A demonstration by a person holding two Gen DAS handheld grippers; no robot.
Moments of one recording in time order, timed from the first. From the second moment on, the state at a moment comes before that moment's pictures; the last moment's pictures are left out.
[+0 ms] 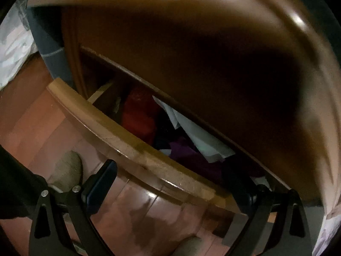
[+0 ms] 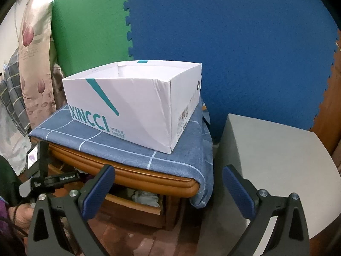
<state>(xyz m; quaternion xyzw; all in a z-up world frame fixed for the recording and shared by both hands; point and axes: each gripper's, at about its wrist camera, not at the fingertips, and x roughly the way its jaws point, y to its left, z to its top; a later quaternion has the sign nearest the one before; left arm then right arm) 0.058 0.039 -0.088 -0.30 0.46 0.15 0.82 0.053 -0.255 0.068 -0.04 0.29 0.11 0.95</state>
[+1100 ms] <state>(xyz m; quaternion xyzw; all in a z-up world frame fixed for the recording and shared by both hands) 0.042 0.077 -0.132 -0.45 0.47 0.17 0.74 0.058 -0.259 0.060 -0.02 0.31 0.12 0.94</state>
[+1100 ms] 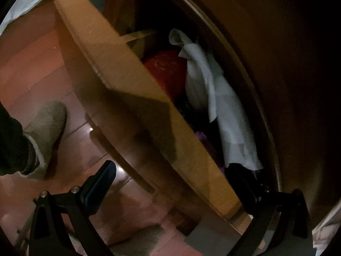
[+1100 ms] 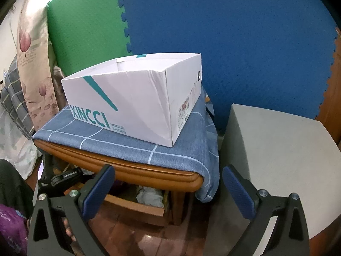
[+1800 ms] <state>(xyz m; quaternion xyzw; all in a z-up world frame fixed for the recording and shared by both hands) 0.011 0.079 -0.132 -0.39 0.56 0.11 0.72 0.060 -0.263 0.059 -0.01 0.32 0.12 0.94</state>
